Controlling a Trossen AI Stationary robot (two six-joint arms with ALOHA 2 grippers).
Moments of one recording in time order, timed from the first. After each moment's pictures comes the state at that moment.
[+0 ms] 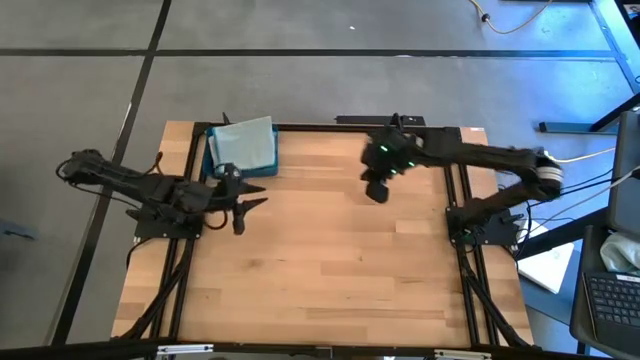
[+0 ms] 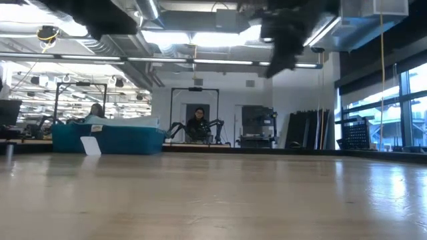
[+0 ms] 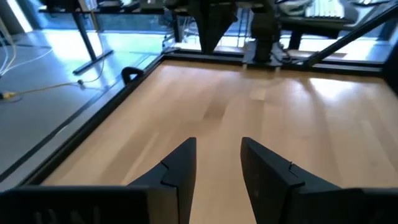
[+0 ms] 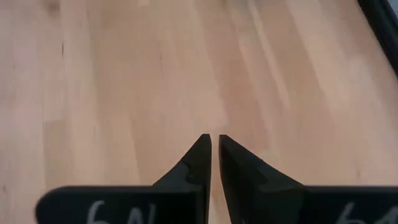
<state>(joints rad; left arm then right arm) -0.24 0.70 0.57 -0.22 -0.54 -0.16 -0.31 1.45 1.23 -0.74 -0.15 0.00</state>
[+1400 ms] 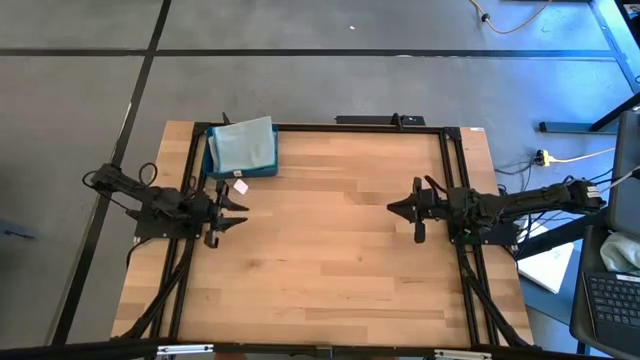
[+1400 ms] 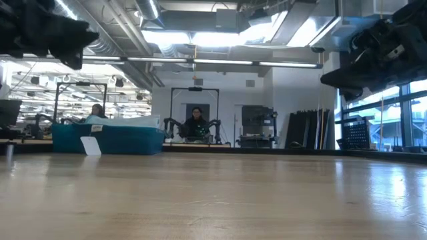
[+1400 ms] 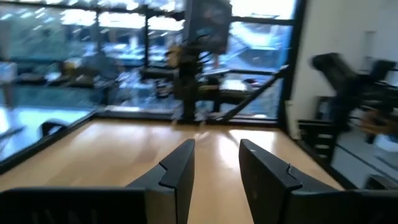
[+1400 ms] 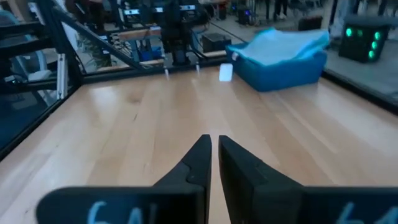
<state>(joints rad) -0.40 0.02 0.01 0.11 -0.42 -0.04 0.05 0.53 0.01 0.40 0.12 0.14</state>
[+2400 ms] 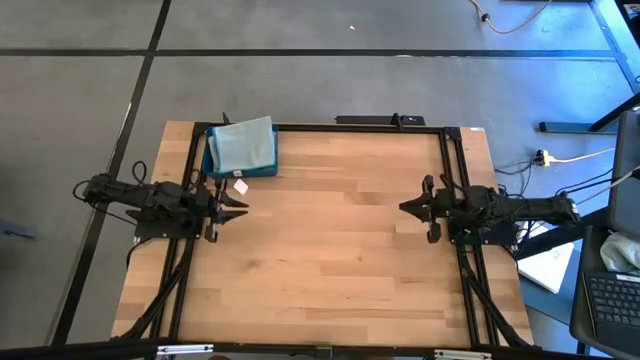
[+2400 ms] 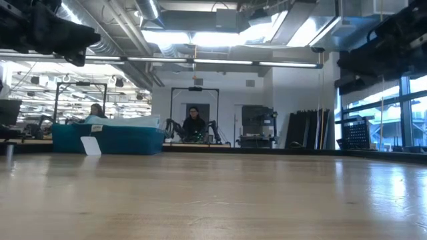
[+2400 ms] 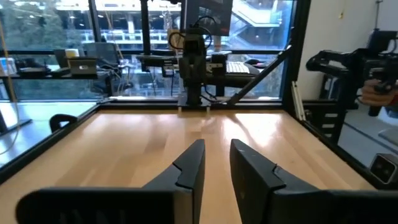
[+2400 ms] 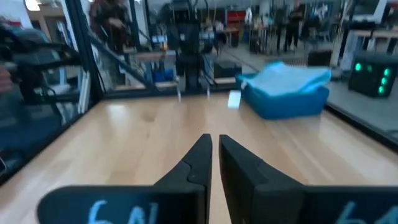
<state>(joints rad) -0.22 0.00 0.11 -0.09 -0.22 -0.01 0.05 0.06 0.01 0.03 0.07 0.07</state>
